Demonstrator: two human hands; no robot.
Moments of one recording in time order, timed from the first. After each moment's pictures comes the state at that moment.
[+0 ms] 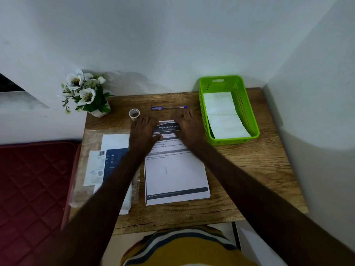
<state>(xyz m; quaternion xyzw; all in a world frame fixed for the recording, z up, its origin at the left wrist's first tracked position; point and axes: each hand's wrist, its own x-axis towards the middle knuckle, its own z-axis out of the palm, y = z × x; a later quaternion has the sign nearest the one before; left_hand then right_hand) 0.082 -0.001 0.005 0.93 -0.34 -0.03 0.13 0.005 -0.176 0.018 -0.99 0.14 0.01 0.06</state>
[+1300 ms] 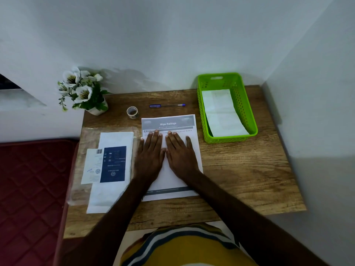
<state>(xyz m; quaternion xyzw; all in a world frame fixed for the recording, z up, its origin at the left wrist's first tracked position) 0.007 0.018 -0.038 0.93 -0.35 -0.05 0.10 -0.064 -0.116 -0.033 -0.99 0.09 0.01 0.09</state>
